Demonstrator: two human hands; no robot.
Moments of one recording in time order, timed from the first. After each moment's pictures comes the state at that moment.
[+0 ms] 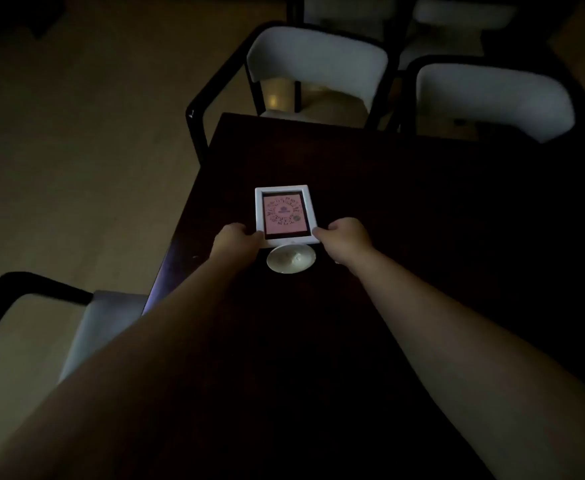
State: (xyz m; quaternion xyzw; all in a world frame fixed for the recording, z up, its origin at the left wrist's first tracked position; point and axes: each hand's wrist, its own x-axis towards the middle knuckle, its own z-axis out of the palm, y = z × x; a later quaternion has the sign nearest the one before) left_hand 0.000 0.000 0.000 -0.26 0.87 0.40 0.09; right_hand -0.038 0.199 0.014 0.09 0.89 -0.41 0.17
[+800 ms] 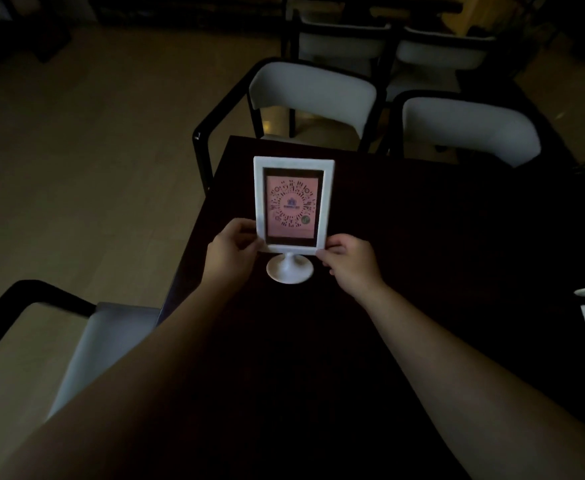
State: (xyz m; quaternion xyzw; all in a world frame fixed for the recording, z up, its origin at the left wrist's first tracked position) left_hand 0.058 -0.017 0.028 -0.14 0.82 0.55 -0.09; right_hand 0.022 0.201 0.033 0.05 0.83 -0.55 0.08
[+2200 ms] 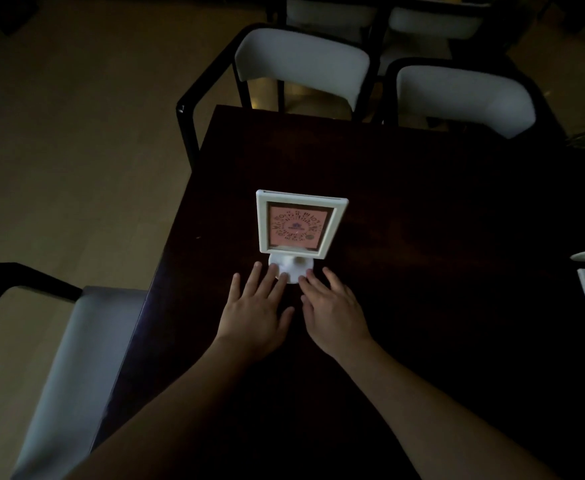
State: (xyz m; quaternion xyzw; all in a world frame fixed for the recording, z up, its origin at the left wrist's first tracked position) left_hand 0.155 0.034 -0.051 0.08 0.99 0.06 0.09; right_hand 0.131 0.205 -0.044 -0.18 0.97 -0.14 0.05
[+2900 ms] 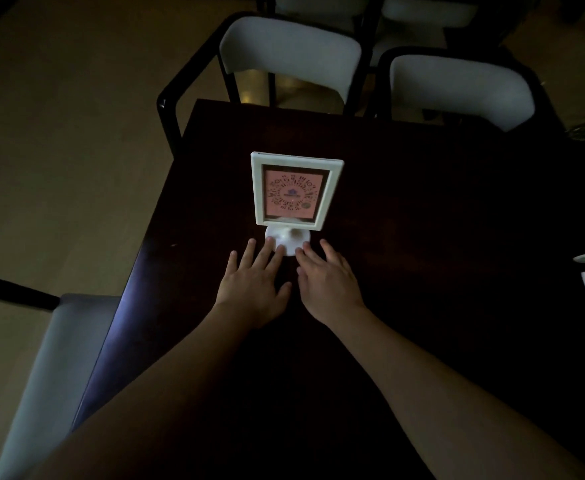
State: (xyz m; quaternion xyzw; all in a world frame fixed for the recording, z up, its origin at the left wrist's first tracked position) left_hand 0.080 0.051 -0.048 0.07 0.99 0.08 0.12; right_hand 0.059 0.212 -0.048 -0.16 0.98 -0.12 0.05
